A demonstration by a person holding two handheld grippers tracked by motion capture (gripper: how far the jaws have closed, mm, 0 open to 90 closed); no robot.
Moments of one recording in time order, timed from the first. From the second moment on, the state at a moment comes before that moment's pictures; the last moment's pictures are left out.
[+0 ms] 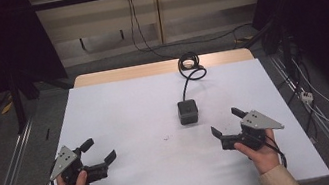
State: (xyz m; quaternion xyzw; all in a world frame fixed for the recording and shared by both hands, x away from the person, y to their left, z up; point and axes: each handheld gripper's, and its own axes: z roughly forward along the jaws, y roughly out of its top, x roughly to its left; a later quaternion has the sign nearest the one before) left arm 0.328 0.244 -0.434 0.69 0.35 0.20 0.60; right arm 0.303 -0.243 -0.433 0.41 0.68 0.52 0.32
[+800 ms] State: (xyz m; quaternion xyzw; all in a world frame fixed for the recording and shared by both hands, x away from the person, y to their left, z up) left arm 0.329 0.243 -0.435 0.69 0.35 0.19 0.60; right arm 0.325 -0.229 -0.430 0.42 0.68 0.52 0.30
